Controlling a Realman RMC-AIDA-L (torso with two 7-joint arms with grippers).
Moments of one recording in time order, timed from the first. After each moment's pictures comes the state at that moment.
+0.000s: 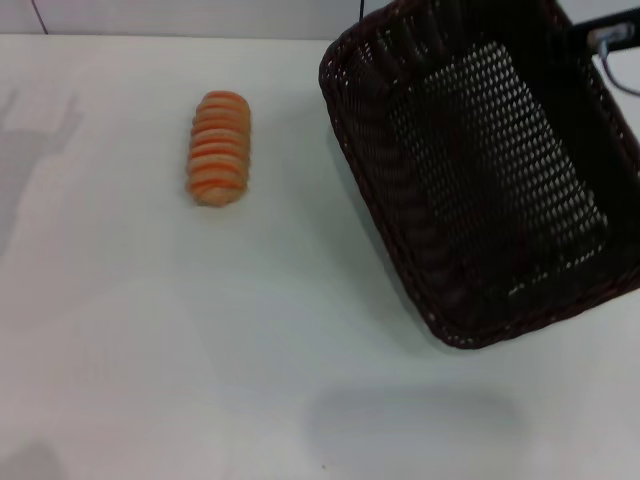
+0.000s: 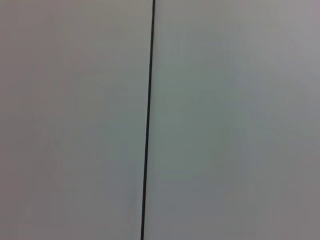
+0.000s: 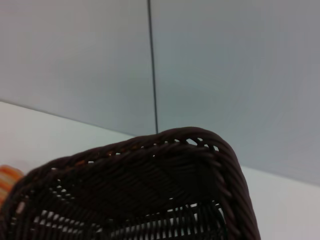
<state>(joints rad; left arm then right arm) -0.39 -2.06 -2.41 -0.39 0.72 -1.21 2.58 0.58 2.07 1.77 1.59 -2.74 1.28 -0.14</state>
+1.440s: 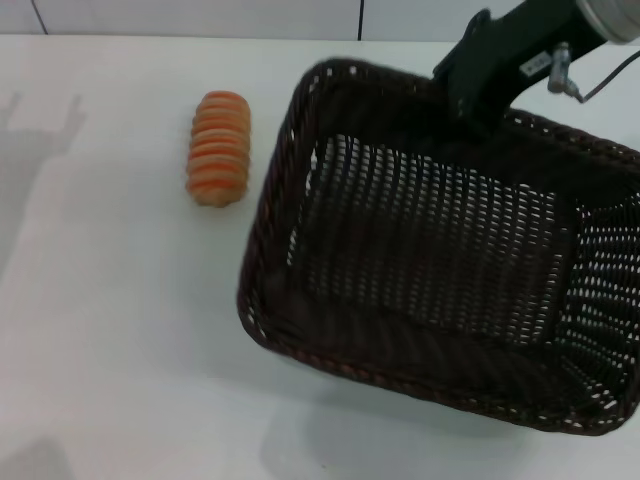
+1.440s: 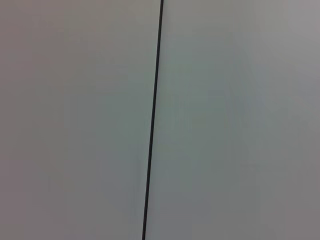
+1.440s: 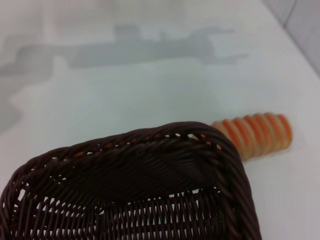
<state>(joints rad) -0.40 -2.07 -2.40 -0.36 0.71 -1.14 2.58 0.89 2.01 1.89 1.42 -2.36 1.75 -0.91</state>
